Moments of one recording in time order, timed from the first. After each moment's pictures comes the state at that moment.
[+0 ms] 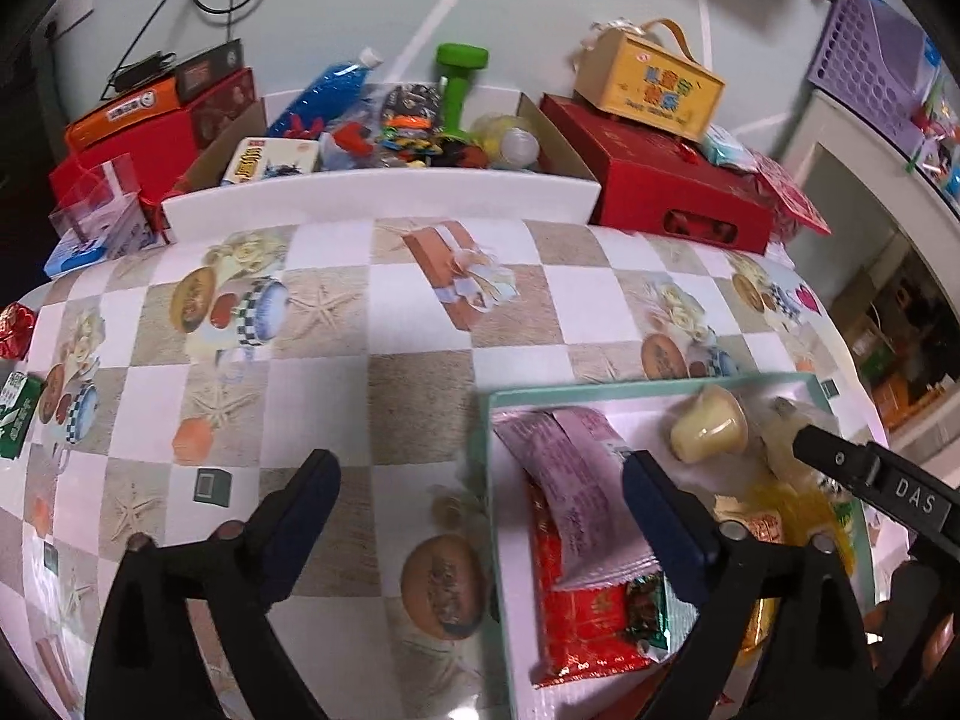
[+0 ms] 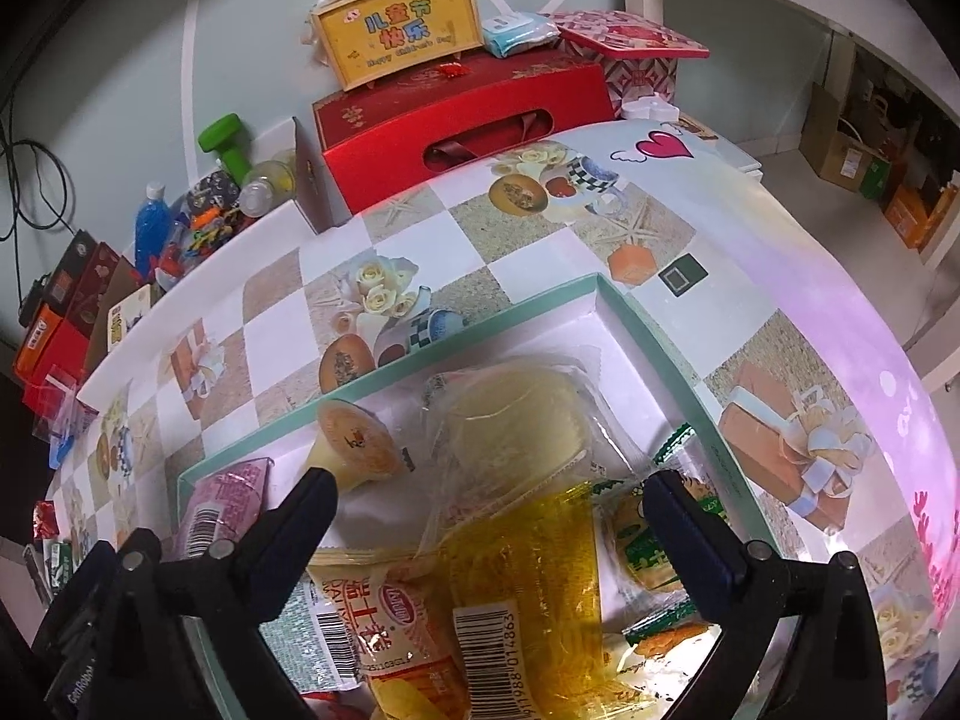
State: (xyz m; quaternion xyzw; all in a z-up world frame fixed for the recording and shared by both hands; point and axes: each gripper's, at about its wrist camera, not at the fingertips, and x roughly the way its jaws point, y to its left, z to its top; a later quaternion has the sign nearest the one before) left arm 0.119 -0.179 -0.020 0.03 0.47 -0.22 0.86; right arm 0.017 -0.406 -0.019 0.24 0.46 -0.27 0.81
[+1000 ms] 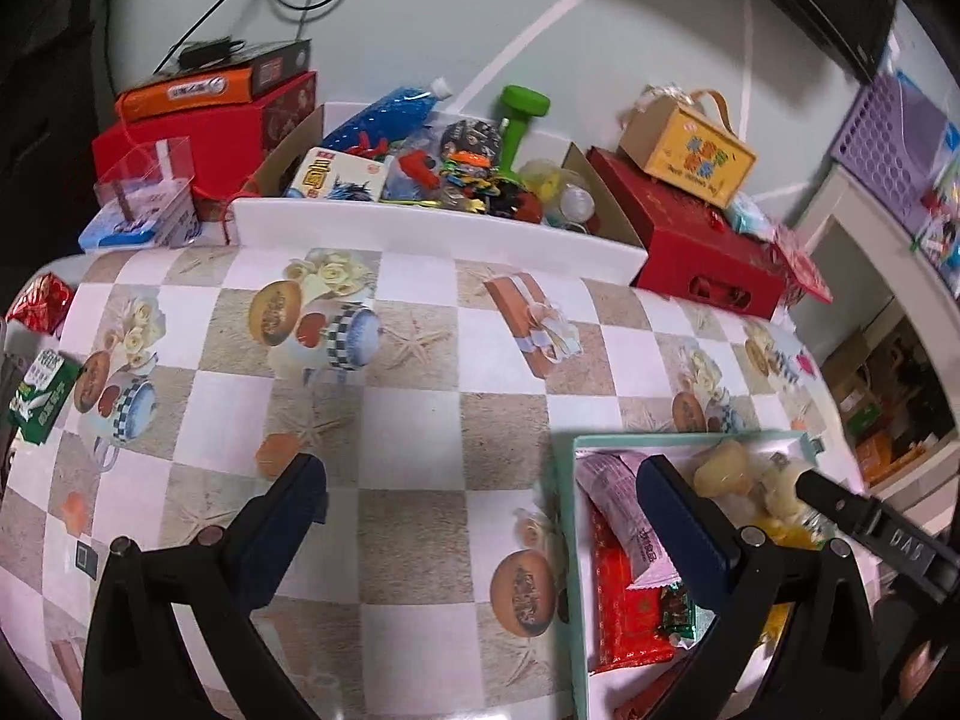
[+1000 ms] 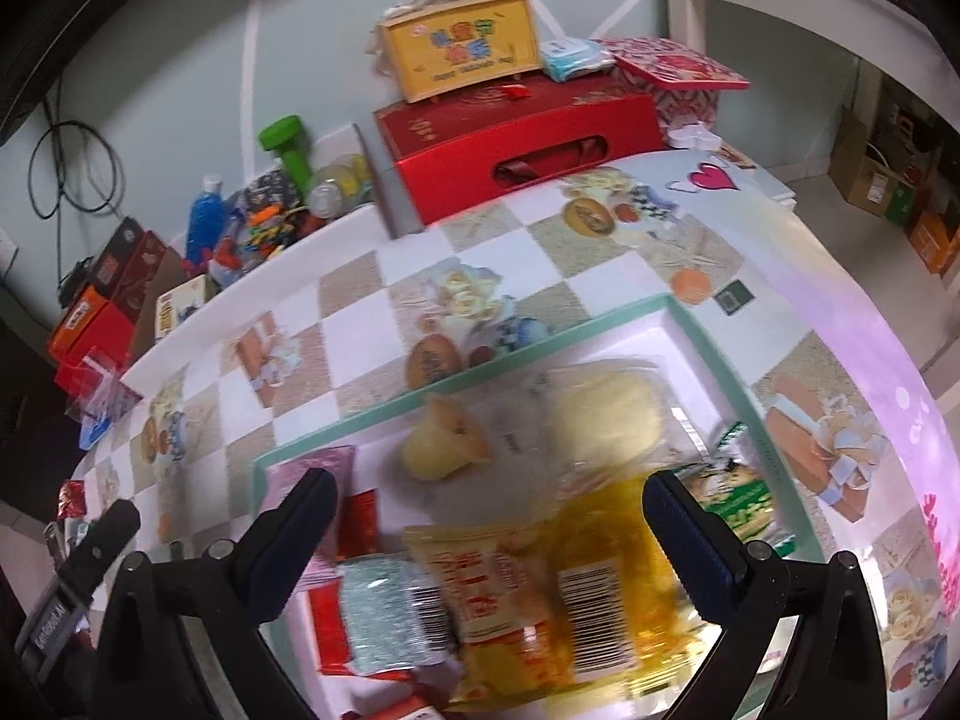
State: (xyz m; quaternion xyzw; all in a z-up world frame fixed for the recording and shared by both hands) left arm 0.139 -0.112 0.005 -0.04 0.46 -0.21 0.86; right arm 0.026 -0.363 0.007 0.23 0.45 -0.23 0.84
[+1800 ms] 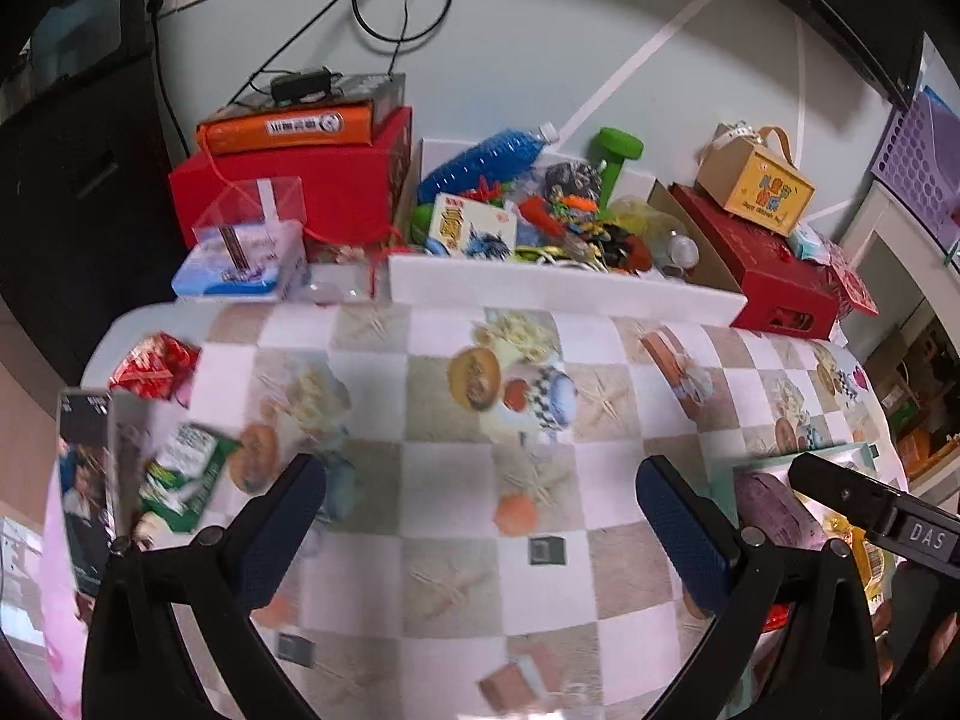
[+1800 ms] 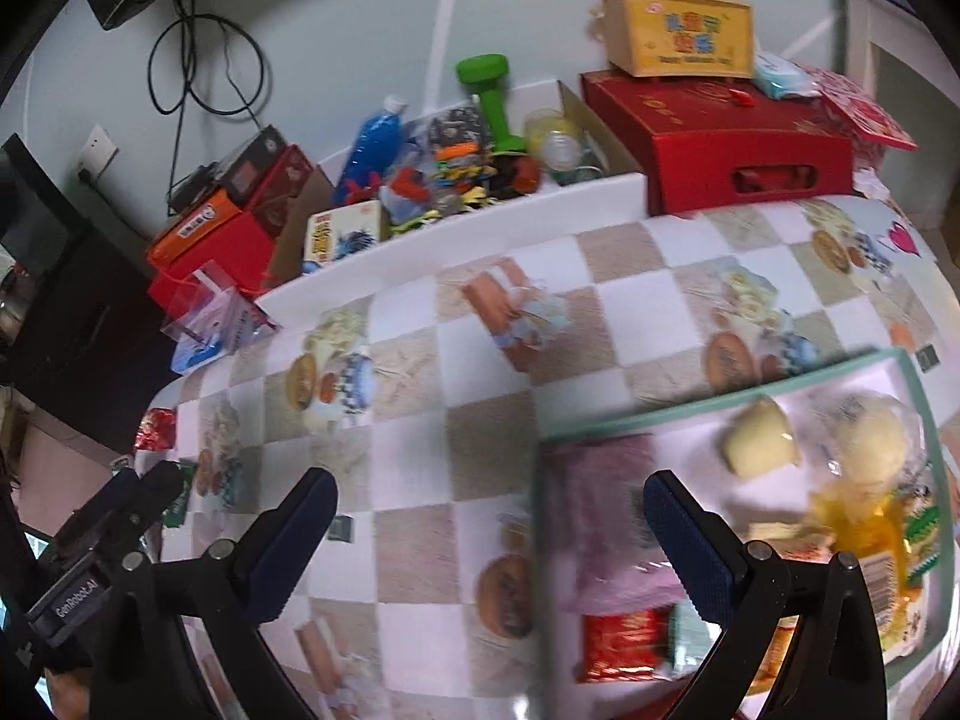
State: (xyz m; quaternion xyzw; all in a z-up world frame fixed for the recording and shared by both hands) left arm 0.189 0.002 0.036 0.01 0.44 -0.17 0.88; right arm 0.116 -0.235 0.021 0.20 0.47 -0.10 0.86
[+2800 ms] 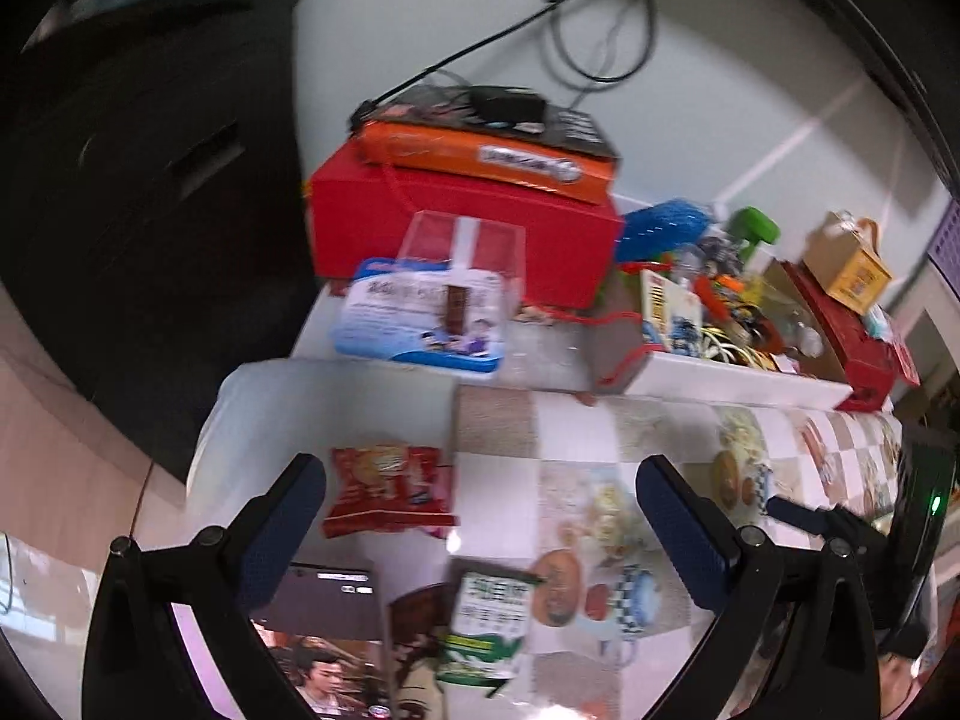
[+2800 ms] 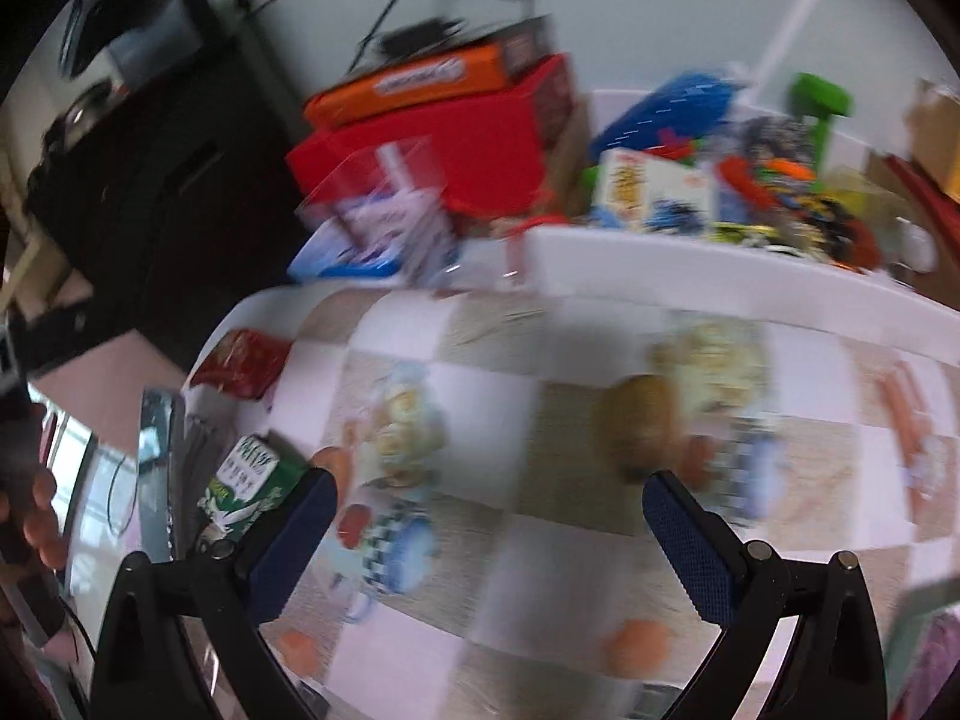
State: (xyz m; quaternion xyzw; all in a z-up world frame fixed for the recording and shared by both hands) left arm 0.312 0.187 0.035 -0.03 0.44 -0.13 0.89; right arm 0.253 -0.030 -0.043 0.08 0.47 0.08 0.87
